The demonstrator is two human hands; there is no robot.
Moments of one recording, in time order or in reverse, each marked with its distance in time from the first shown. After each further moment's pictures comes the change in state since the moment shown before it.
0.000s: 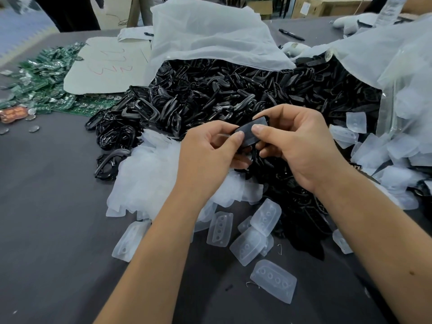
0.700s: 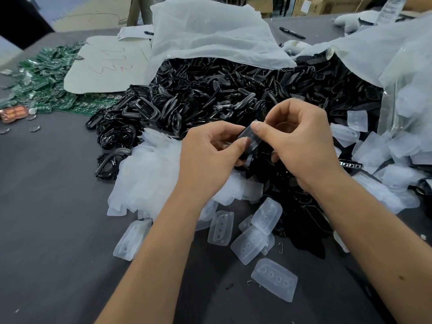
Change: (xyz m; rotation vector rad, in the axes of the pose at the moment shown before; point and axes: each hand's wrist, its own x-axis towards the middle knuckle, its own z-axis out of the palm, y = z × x) left_hand 0.002 -0.005 -0.002 0.076 -0.001 0.080; right_hand -0.002 0.004 0.004 -0.349 0.176 -0.161
